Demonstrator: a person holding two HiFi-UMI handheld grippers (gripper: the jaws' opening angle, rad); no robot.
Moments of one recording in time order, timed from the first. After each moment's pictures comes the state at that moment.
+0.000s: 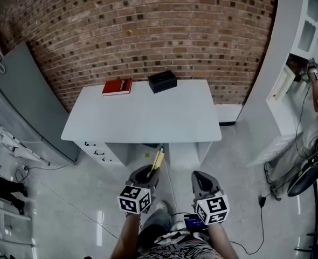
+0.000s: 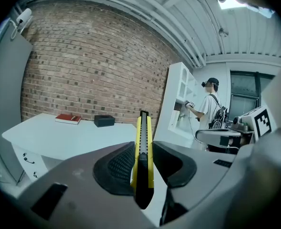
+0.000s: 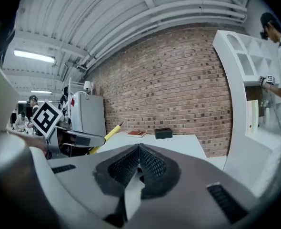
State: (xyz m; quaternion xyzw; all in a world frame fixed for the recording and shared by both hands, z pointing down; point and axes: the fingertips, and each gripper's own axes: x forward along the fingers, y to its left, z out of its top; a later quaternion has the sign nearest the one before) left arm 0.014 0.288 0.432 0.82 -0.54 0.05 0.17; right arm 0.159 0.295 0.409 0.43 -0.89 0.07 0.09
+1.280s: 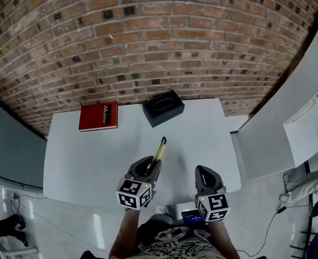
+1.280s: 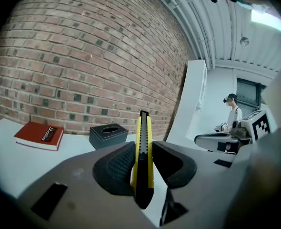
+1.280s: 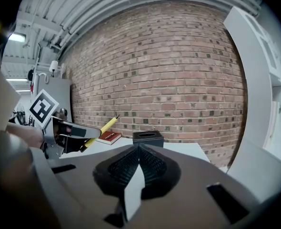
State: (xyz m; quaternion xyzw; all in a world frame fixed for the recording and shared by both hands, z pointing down) left arm -0.124 -0.140 0.456 0.85 -0.48 0.06 0.20; right arm 0.025 -0.113 0.438 0.51 -0.84 0.09 0.15
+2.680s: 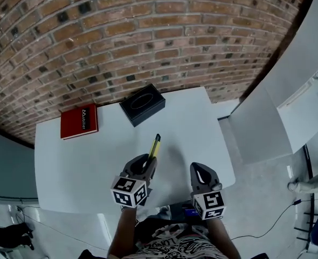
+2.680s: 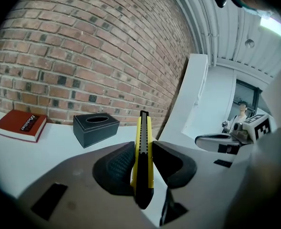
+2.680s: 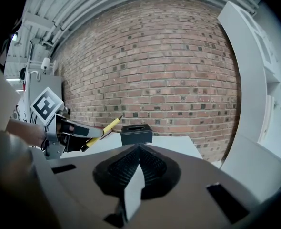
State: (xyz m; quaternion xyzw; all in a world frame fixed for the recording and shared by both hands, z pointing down) left arm -0.069 -0.180 0.492 0.86 -0.43 0.08 0.25; right arm 0.073 -0.141 0.468 0.53 -0.82 0.12 0.17
